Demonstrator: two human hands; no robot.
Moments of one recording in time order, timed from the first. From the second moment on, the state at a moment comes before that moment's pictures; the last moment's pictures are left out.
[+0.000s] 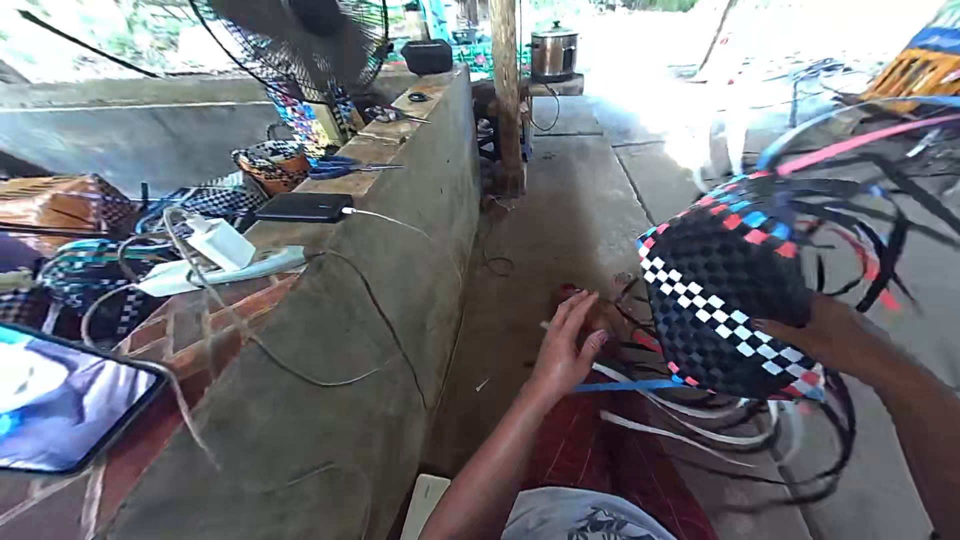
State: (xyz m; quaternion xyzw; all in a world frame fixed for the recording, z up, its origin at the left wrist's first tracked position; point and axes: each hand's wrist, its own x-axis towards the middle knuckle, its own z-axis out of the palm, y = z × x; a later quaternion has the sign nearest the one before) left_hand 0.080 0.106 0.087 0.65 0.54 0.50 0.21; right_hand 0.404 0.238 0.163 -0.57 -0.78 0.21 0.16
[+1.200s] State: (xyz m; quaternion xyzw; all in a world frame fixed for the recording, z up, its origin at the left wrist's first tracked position) left_hand 0.092 0.128 -0.044 0.66 0.55 0.44 0.27; right_hand 0.272 0.173 -0.014 -0.42 -0.83 0.24 0.27
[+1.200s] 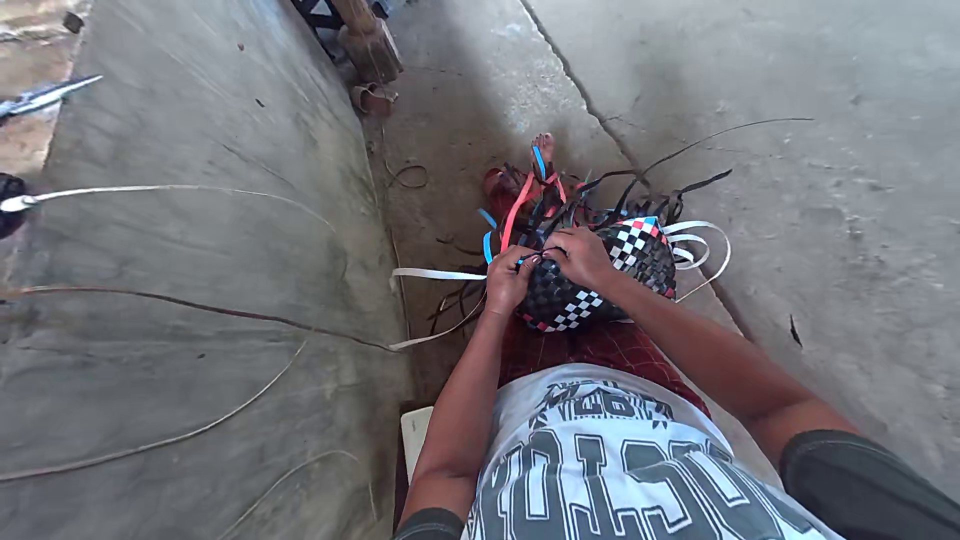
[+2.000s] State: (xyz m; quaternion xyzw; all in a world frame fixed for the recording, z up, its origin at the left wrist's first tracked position) left_hand 0.008 0.123 0.019 0.70 0.61 0.25 0.28; right_hand 0.371 0.188 -0.002 -0.46 -0.80 0.33 0.22
